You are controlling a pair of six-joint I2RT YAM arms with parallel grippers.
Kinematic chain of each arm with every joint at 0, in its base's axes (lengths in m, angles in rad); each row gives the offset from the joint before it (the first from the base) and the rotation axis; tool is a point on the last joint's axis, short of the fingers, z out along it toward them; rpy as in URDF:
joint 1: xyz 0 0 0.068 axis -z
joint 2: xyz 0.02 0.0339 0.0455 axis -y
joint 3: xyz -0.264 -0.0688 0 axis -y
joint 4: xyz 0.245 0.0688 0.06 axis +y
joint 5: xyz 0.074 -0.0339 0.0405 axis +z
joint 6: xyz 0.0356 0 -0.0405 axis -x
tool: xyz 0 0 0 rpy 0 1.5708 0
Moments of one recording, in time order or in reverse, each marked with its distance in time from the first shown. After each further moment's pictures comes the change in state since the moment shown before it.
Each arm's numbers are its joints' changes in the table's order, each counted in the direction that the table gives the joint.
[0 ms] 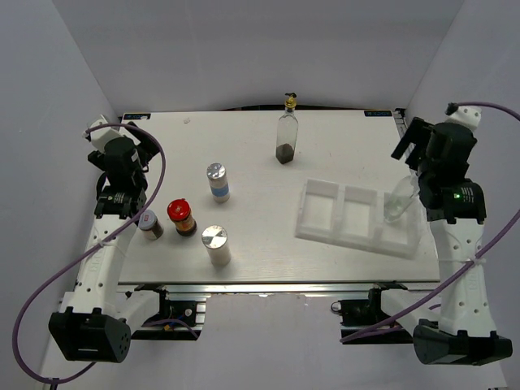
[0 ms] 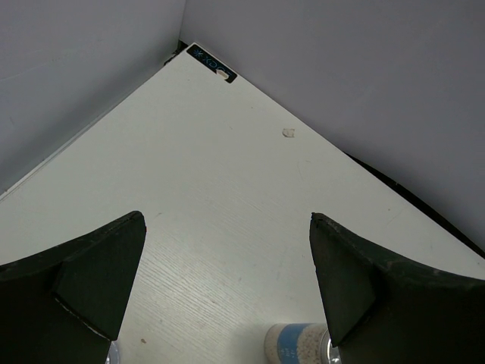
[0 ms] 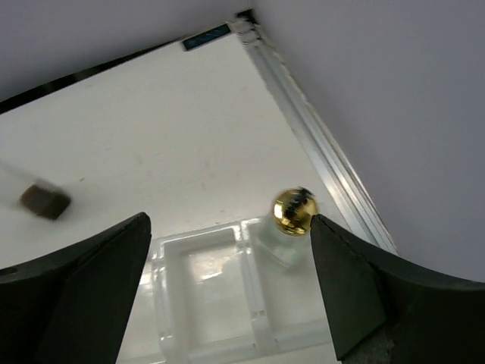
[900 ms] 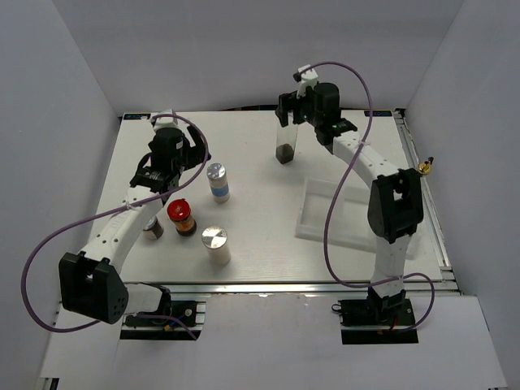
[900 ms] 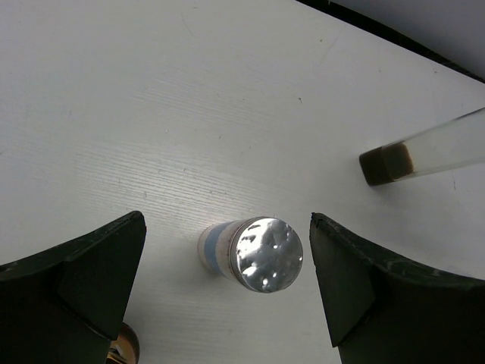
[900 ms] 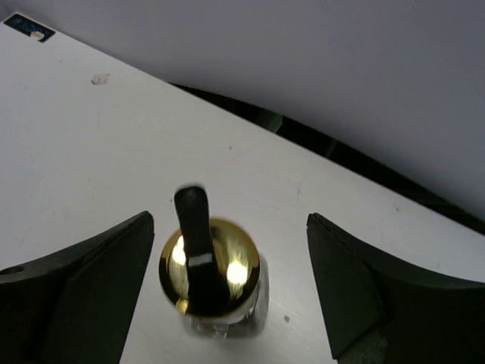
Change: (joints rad) left arm 0.232 -0.270 0.067 0.029 -0.229 0.013; right arm -0.370 -0.971 0.345 -0.776 0.563 0.294
